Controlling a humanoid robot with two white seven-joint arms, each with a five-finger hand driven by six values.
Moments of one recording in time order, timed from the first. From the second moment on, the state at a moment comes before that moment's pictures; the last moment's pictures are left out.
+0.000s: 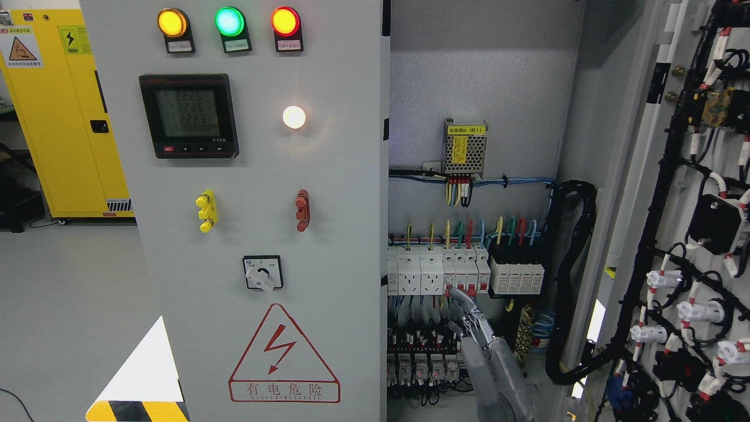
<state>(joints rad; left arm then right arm) -0.01 -0.04 -0.32 0.00 0.37 -0.15 -0.09 -0.25 -0.03 0.24 -1.86 -0.11 -0.01 0.05</state>
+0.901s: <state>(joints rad) 0.00 -0.05 -0.32 0.00 0.37 -0.14 -0.09 -0.54 -0.01 0.21 -1.61 -0.20 0.05 0.13</state>
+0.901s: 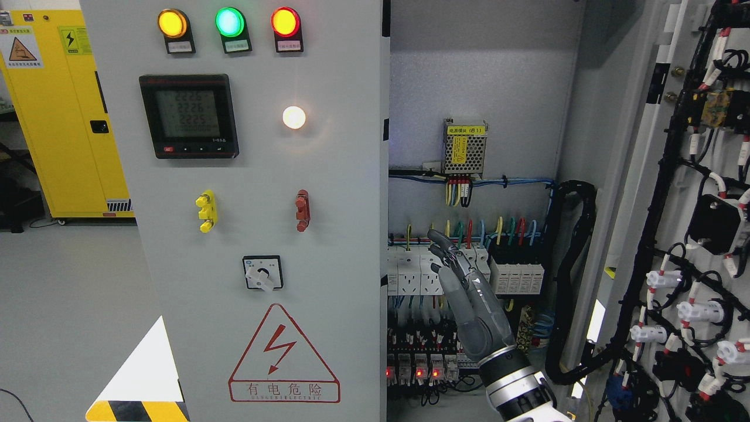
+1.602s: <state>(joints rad) -0.03 -0.05 -0.32 0.00 0.37 -0.14 -0.08 -0.66 0.00 0.19 -1.50 -0.37 0.13 0.22</state>
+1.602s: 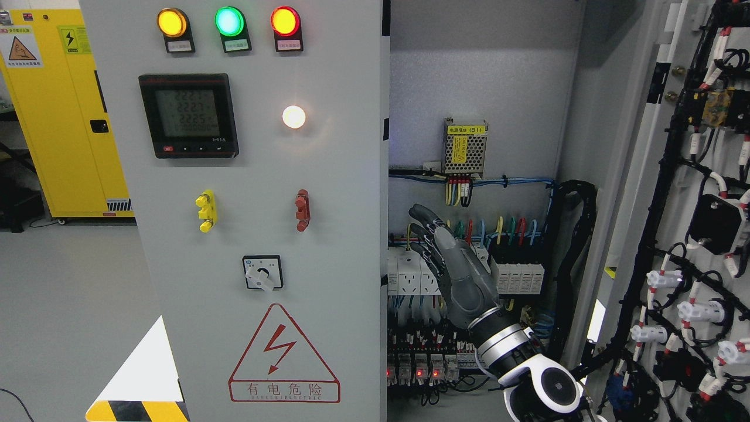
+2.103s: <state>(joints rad) -0.04 -0.05 -0.32 0.00 0.37 -0.14 -0.08 -0.70 0.00 0.19 -1.45 -0.44 0.17 0.29</state>
